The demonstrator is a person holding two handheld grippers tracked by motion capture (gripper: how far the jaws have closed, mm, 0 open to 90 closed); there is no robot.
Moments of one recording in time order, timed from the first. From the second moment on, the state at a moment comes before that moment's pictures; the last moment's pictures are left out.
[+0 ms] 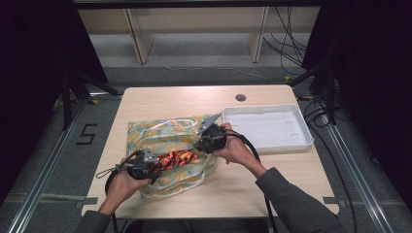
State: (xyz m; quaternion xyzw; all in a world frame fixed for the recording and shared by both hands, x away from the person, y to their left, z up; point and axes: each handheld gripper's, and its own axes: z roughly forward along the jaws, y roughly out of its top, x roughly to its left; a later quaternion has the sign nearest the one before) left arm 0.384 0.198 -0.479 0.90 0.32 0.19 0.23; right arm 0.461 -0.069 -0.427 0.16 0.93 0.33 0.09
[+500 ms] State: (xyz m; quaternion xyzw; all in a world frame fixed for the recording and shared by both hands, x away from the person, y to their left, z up) left arm 0.367 0.200 -0.436 0.90 0.28 0.19 0.28; right arm 0.464 -0.087 -0.411 0.18 0.91 0.36 0.09
